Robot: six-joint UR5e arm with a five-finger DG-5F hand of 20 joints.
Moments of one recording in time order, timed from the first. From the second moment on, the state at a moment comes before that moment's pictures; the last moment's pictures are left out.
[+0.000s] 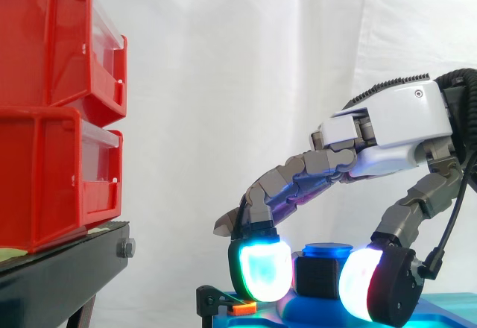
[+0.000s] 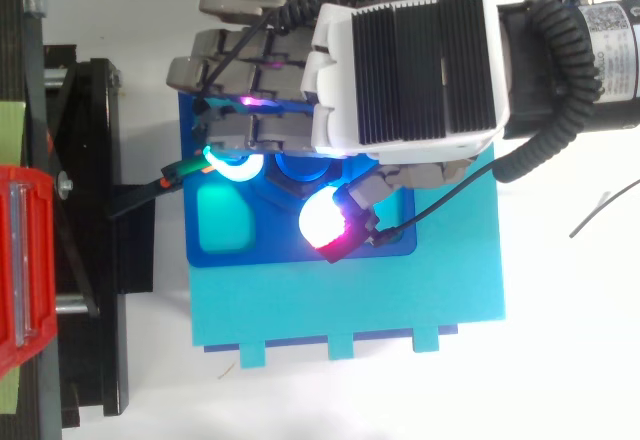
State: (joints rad) arm 0.02 -2.28 -1.05 -3.15 -1.67 -1.47
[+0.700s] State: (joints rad) arm 0.04 -2.27 -1.00 -3.17 -1.67 -1.48
